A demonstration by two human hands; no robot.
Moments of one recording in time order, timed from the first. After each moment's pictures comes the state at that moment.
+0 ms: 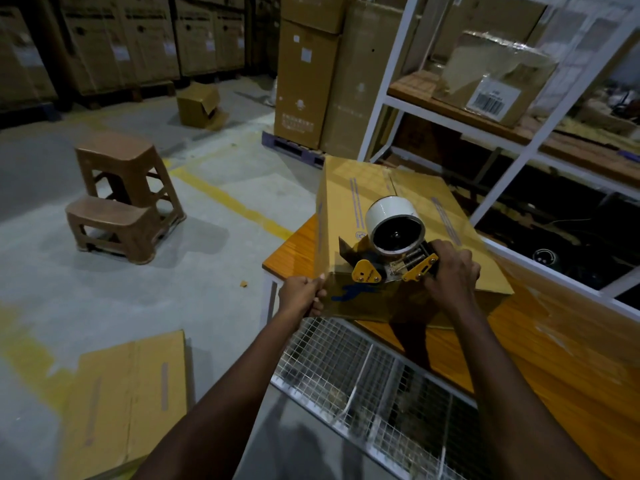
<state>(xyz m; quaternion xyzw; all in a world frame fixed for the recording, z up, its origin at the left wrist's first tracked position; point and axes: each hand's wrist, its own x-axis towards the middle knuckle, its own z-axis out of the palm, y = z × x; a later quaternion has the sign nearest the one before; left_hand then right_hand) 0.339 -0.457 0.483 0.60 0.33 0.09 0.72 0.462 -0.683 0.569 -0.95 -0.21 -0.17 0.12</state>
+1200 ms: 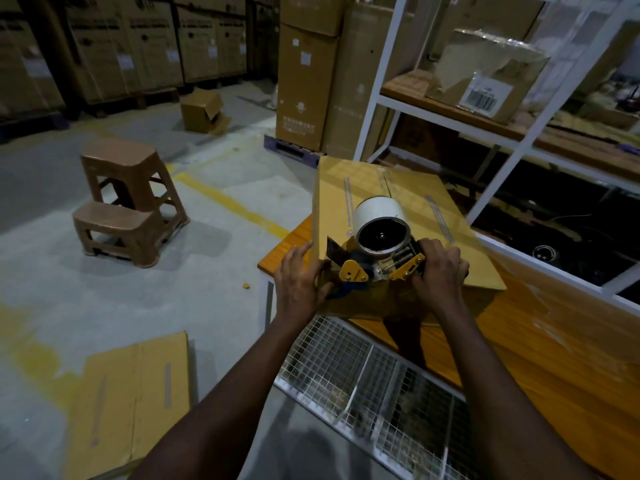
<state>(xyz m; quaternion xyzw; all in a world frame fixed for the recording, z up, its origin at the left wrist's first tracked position) 0.346 -0.463 0.469 0.92 0.15 0.29 0.24 0.461 -0.685 0.564 -0.95 -0.23 -0.19 0.11</state>
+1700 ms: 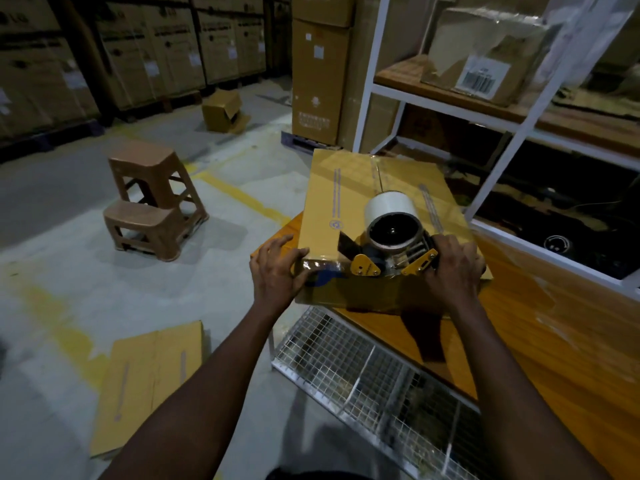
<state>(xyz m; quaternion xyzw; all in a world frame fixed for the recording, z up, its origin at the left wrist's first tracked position) 0.344 -0.472 0.476 0.92 0.21 0.29 0.16 0.494 -0.752 0.561 -0.95 -0.23 -0.18 0.12</state>
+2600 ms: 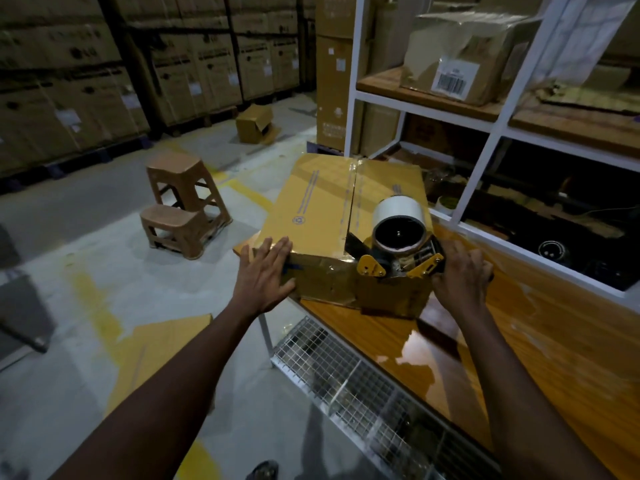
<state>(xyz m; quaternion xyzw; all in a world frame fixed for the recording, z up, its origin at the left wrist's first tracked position) 0.347 -0.557 0.499 0.97 0.20 0.11 -0.04 0.556 -0.868 0.551 -0.93 -0.27 -0.17 0.16</state>
